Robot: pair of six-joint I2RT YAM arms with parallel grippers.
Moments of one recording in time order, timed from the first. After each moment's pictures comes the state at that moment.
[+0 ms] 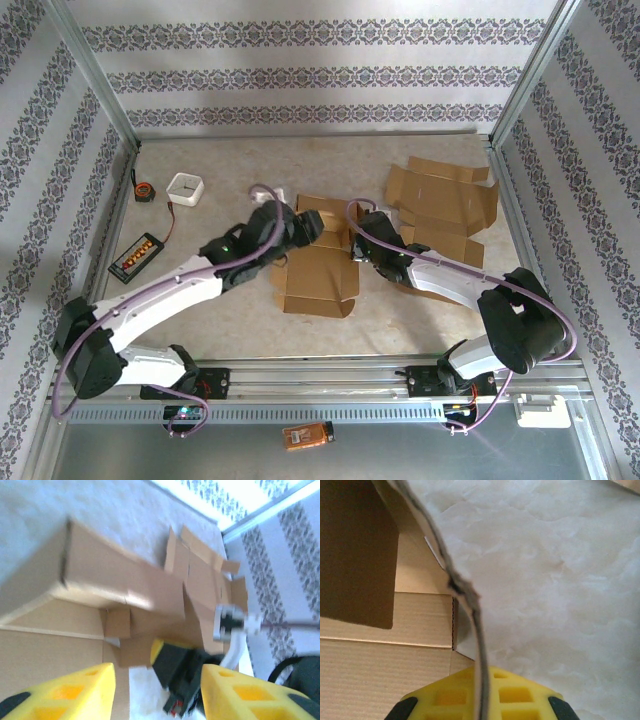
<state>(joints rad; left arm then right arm) -0.74 1.30 1.06 -0.27 -0.18 -0.95 0.60 1.46 0.74 -0.09 0.19 0.61</state>
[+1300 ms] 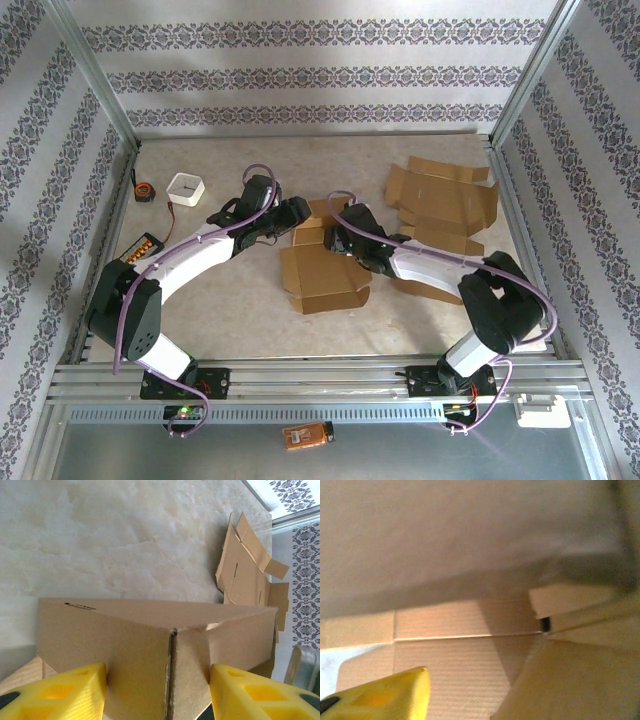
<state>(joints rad) -0.50 1.55 1.07 -0.20 0.16 -0.95 0.67 1.56 0.86 -0.07 0.09 0.62</state>
